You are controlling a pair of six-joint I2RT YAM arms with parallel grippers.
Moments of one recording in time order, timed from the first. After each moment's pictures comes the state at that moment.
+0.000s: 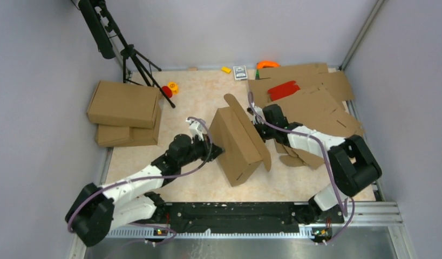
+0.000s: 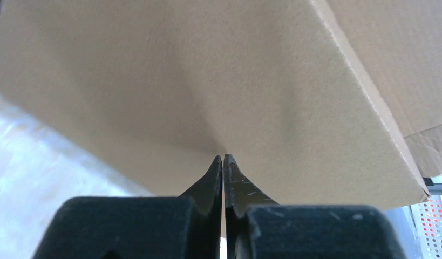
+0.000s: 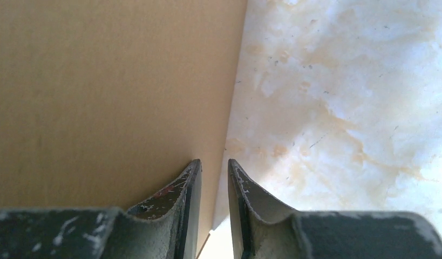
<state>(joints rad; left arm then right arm) -0.68 1.09 0.42 0.37 0.23 -0.68 0.53 1.58 0.87 -0.08 -0.58 0.37</state>
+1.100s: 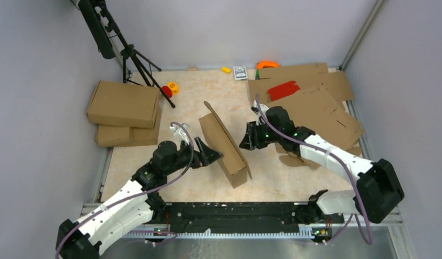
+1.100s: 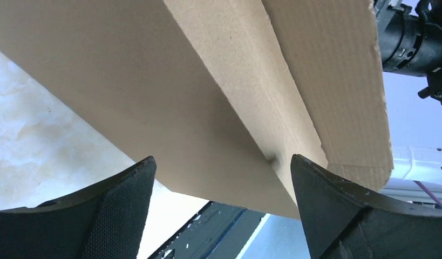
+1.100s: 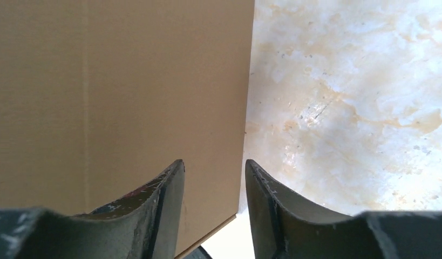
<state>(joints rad) -0.66 0.66 0.39 -0.03 0.24 -0.93 0.65 1.31 0.85 -0.24 -0.34 0.43</state>
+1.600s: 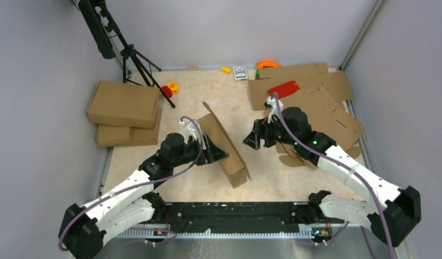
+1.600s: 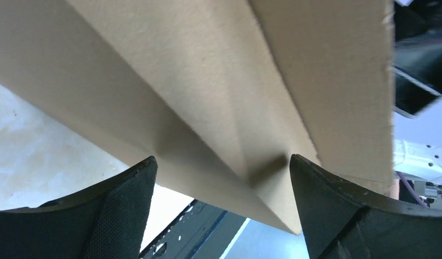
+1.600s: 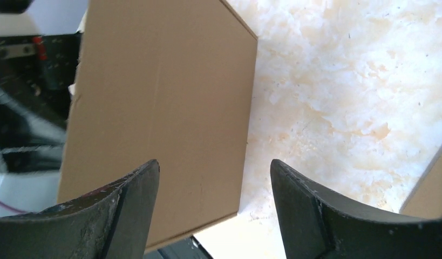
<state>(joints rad) -0.66 0.83 0.48 0.00 0.35 -0.91 0.65 1.08 0.87 -0.32 -0.26 0.40</state>
